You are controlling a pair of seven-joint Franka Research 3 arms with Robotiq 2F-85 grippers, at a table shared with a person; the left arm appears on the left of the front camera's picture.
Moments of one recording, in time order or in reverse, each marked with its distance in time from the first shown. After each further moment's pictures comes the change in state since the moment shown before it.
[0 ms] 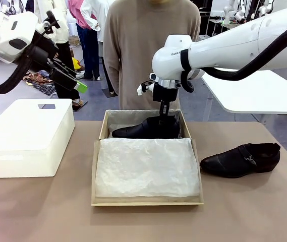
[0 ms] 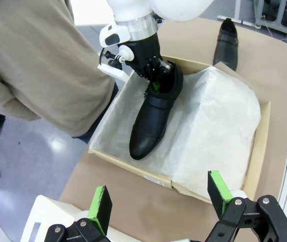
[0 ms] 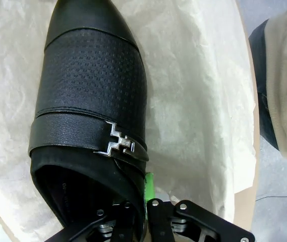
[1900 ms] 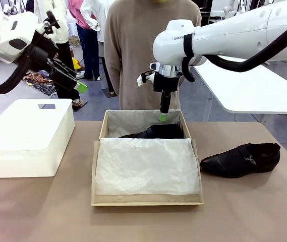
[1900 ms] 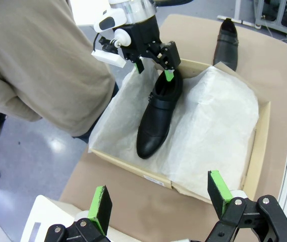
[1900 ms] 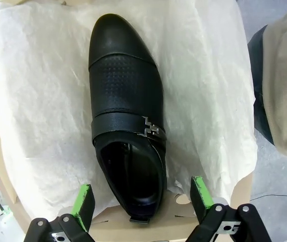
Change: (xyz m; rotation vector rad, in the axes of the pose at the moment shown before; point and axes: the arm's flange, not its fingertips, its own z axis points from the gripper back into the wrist) left arm 0.000 0.000 0.000 0.000 0.000 0.000; right arm 0.004 0.010 0.045 0.024 0.010 0.011
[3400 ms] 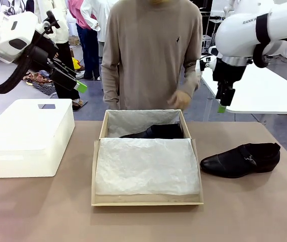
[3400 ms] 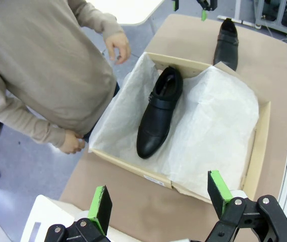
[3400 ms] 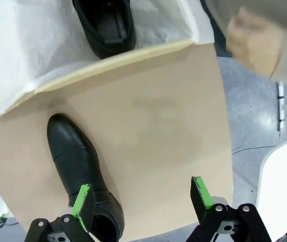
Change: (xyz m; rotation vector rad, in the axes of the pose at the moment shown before) left arm 0.000 0.000 0.000 0.001 0.000 0.000; right arm -0.197 0.045 0.080 -0.221 0.034 -0.068
